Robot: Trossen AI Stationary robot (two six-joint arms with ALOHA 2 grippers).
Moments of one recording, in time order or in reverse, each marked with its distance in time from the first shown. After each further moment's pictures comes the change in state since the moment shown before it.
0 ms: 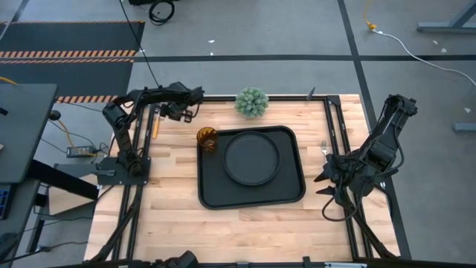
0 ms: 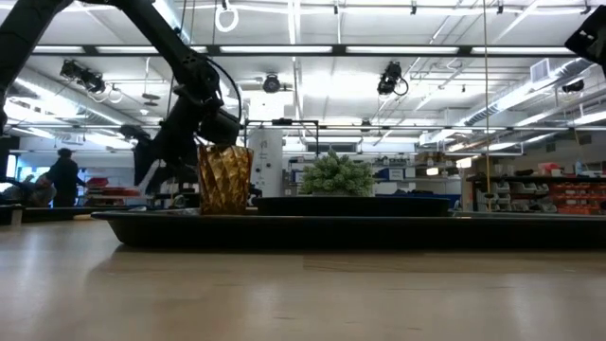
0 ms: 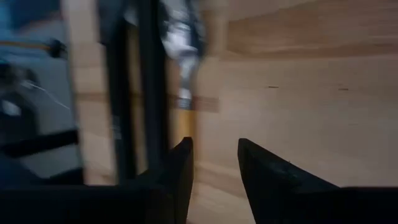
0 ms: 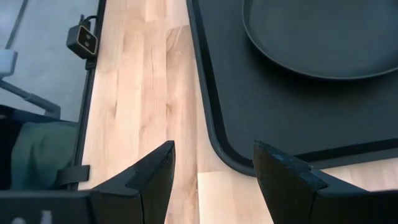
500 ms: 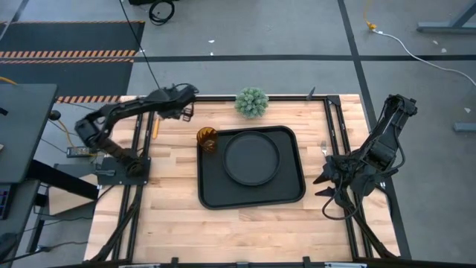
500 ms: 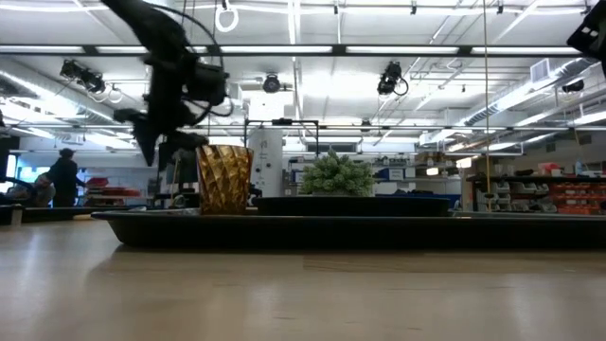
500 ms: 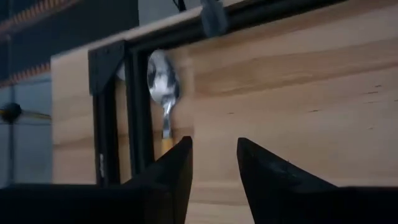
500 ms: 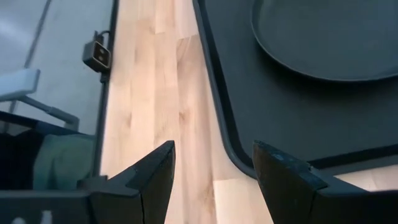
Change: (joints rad) left arm -0.065 -0.340 -0.174 0.237 -0.015 0.148; right arm 0.000 0.001 0.000 0.053 -0.001 0.036
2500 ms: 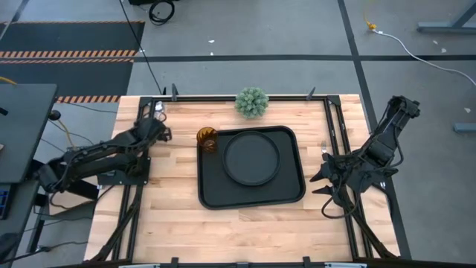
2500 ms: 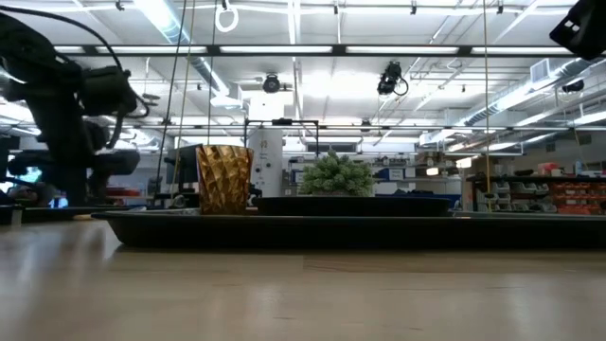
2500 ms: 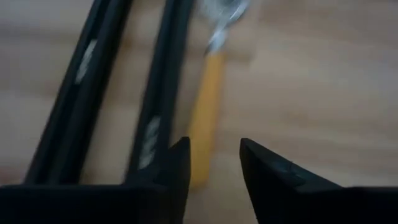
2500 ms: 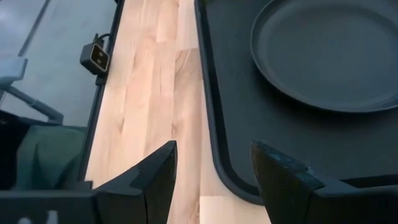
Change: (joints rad) left arm 0.012 -0.732 -0.801 0.437 0.013 -0.189; right arm -0.067 -0.003 -0.001 0.046 -0.010 -0.173
